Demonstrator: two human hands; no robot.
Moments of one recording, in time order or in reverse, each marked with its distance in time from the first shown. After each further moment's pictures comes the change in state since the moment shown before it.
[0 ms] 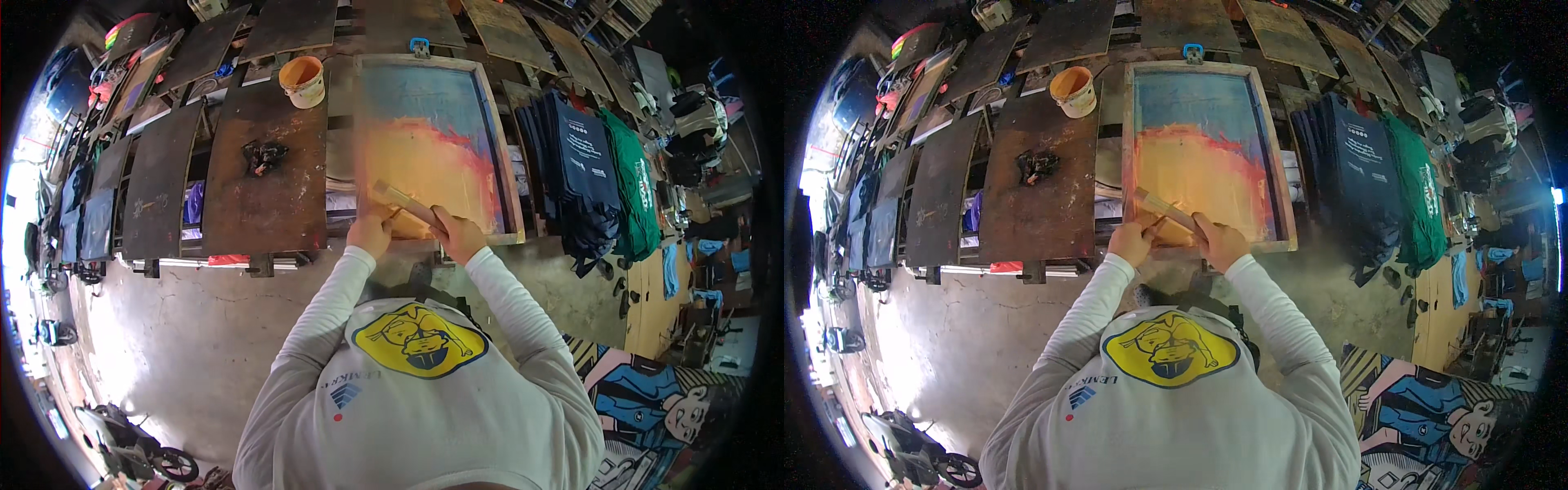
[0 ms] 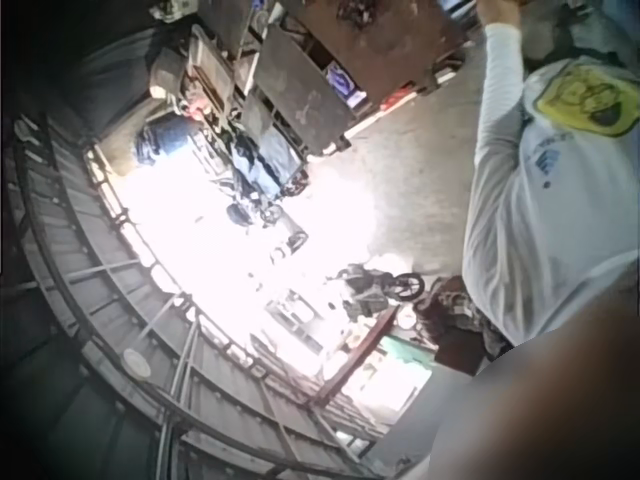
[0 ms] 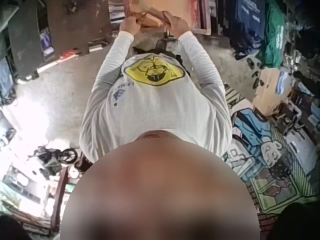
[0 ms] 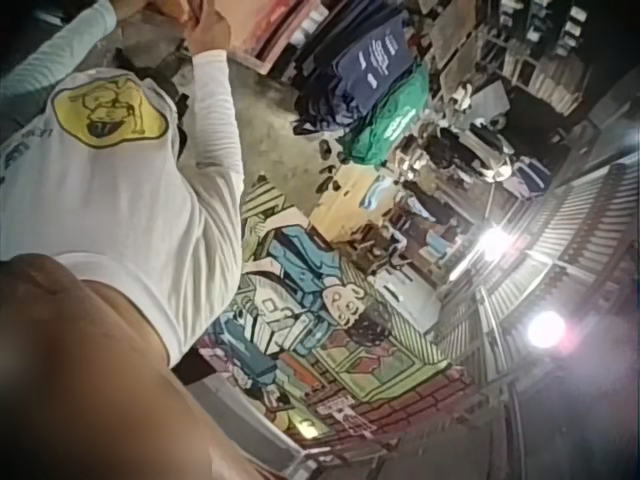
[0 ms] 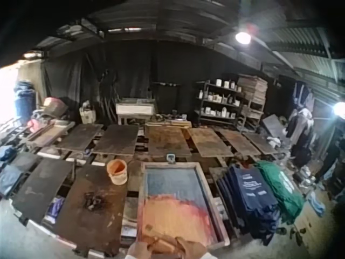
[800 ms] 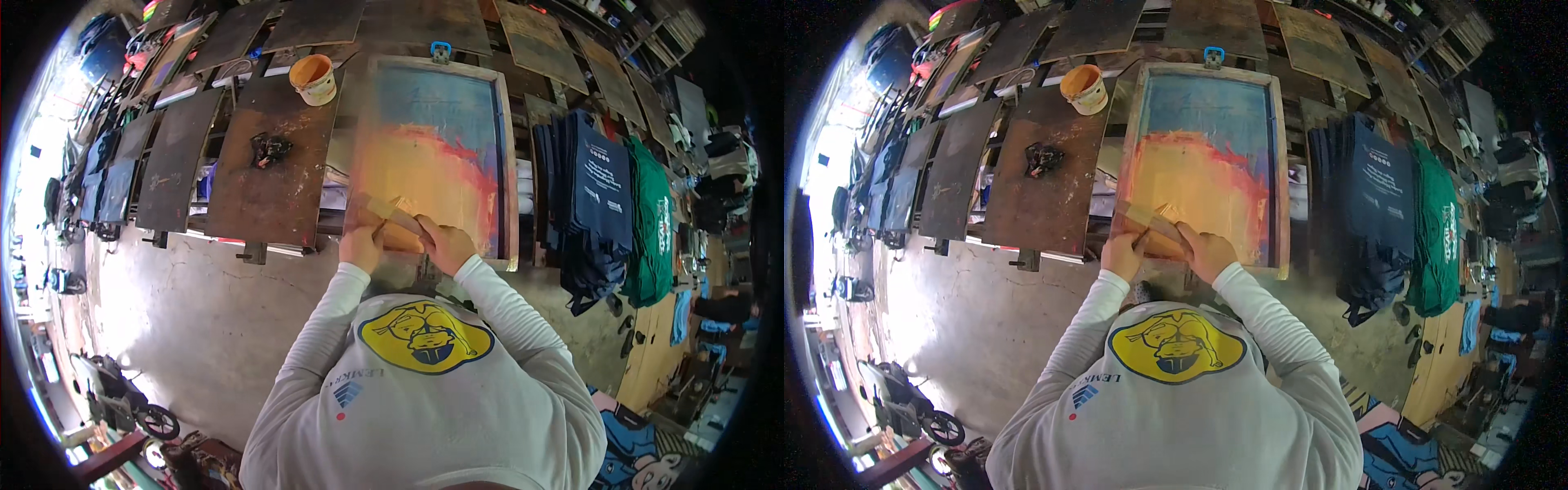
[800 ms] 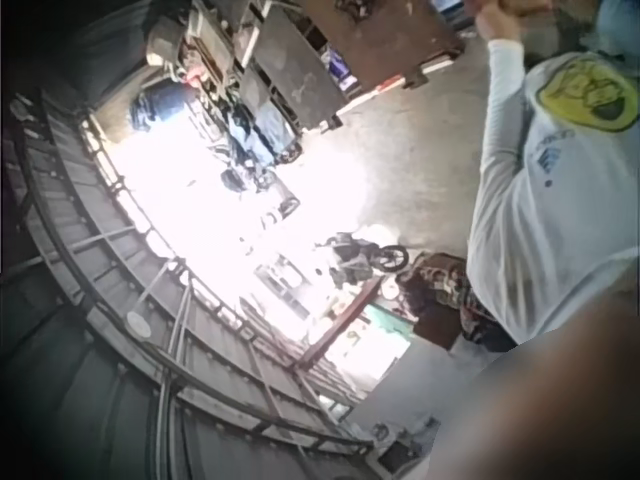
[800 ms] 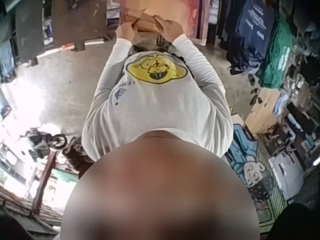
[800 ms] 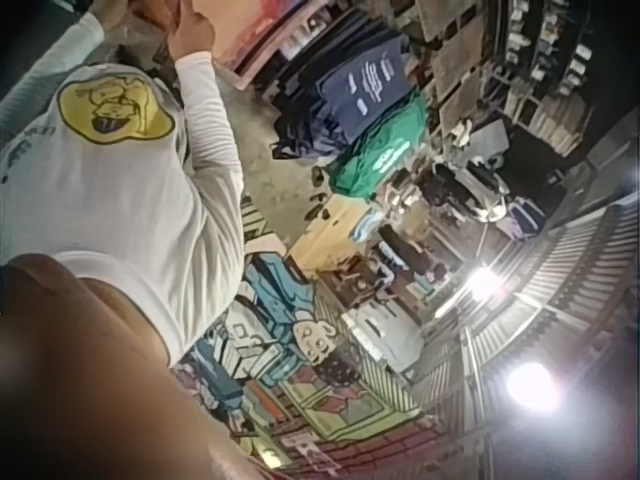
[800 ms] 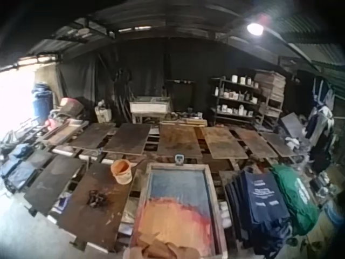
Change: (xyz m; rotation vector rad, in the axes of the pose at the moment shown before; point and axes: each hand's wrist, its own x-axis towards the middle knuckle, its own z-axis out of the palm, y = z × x) left_hand -0.013 0.047 0.018 0.051 0.168 -0.155; right_hand 0.020 0.036 -0.026 0.064 -0.129 -0.146
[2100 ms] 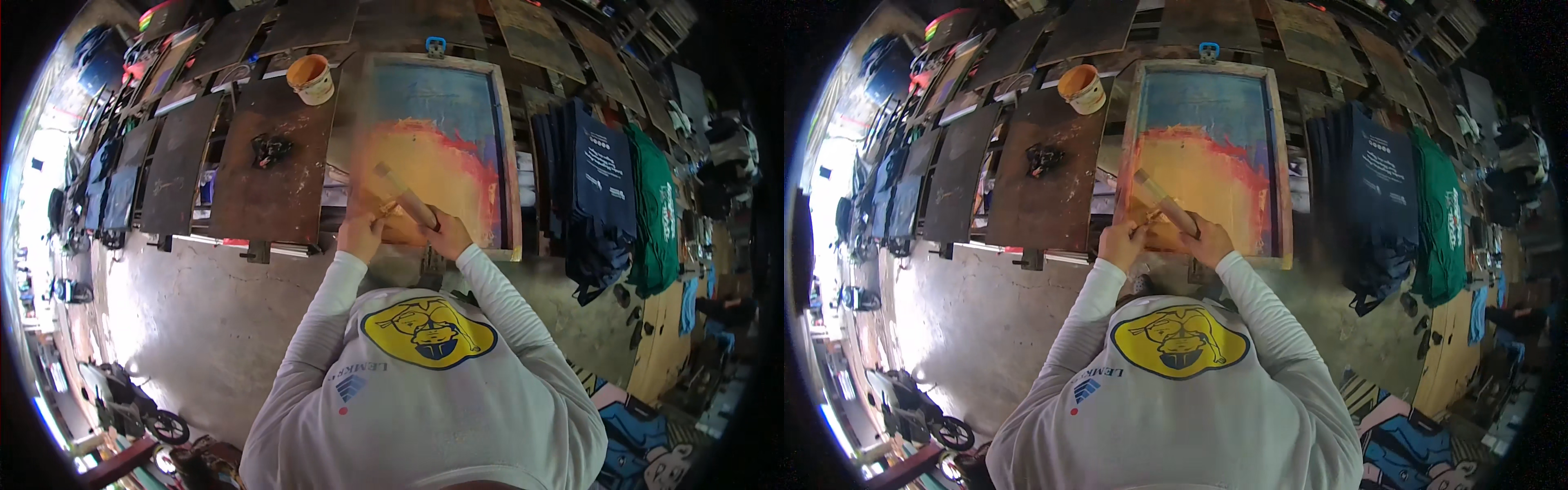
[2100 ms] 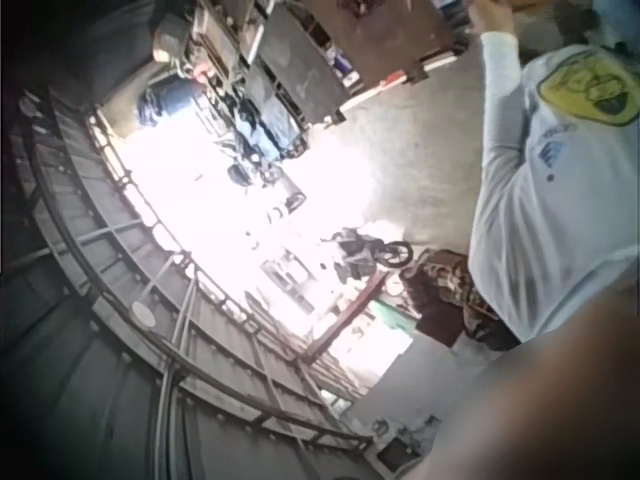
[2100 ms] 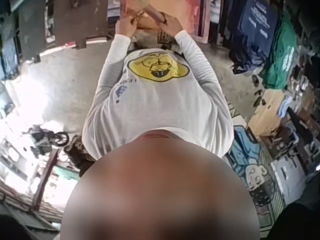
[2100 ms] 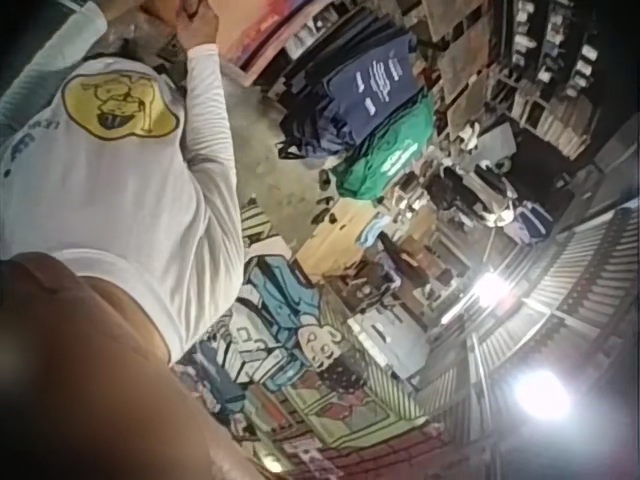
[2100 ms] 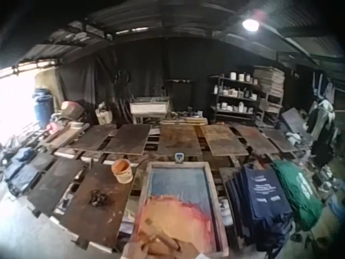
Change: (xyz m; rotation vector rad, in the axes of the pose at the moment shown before) left_hand 0.009 0.001 -0.013 0.030 0.008 0.050; right_hand 0.005 0.012 0.022 0.336 0.075 0.197
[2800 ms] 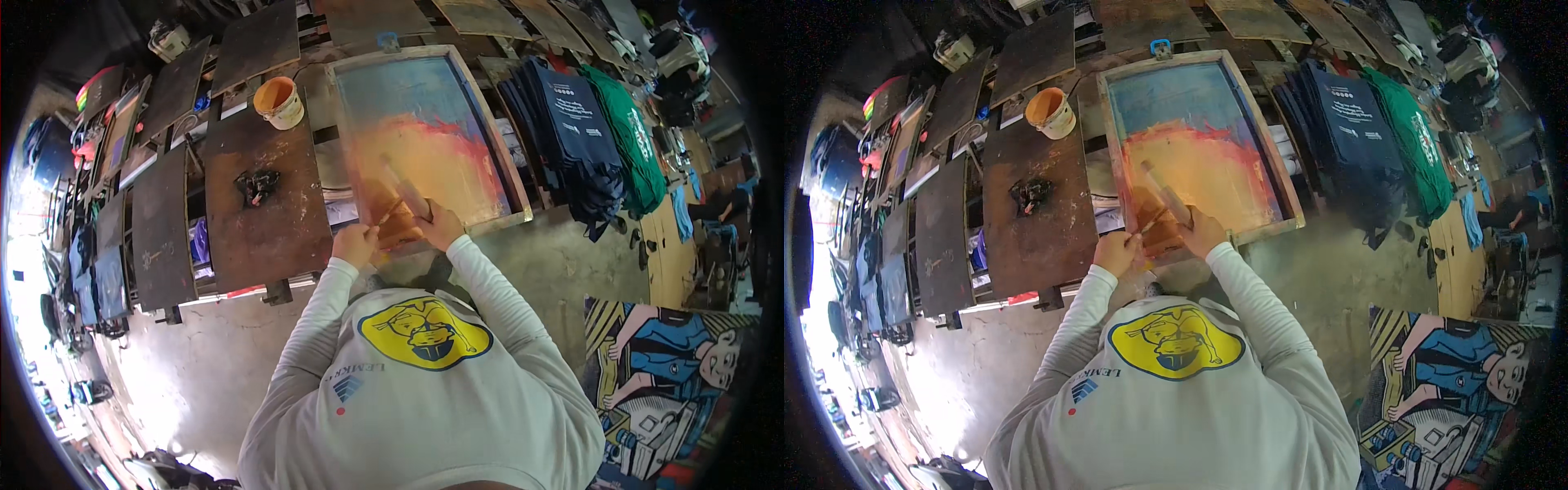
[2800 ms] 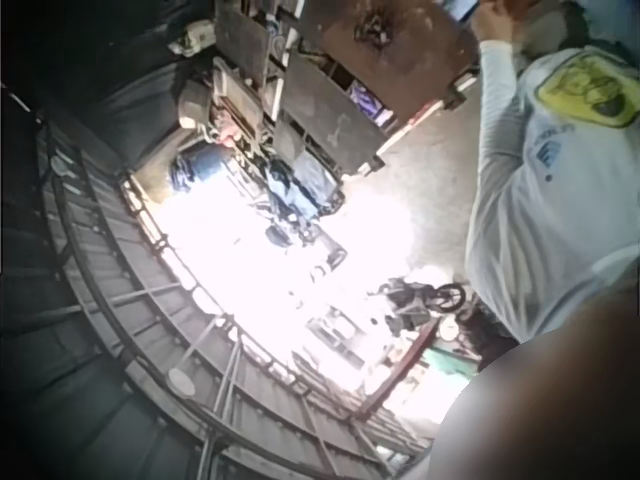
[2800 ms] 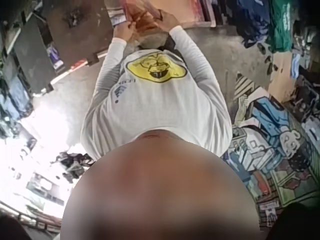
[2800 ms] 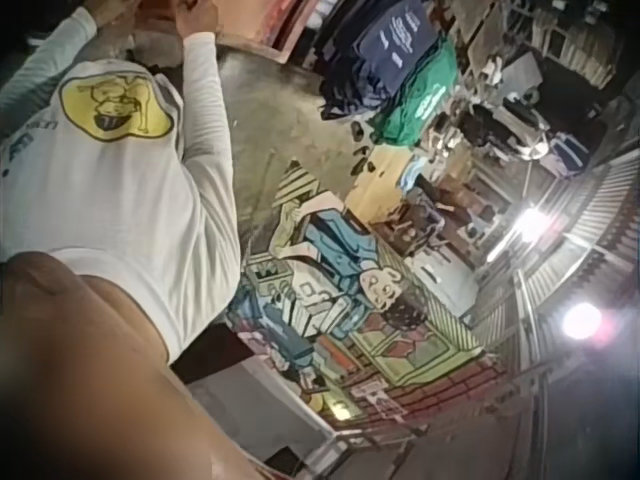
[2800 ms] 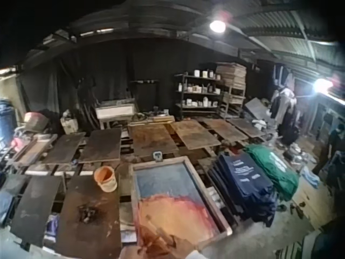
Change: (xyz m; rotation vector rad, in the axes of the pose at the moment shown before) left_hand 0.032 -0.086 -0.032 -0.091 -0.263 0.286; right_hand 0.010 -0.033 0.080 -0.116 0.272 0.273
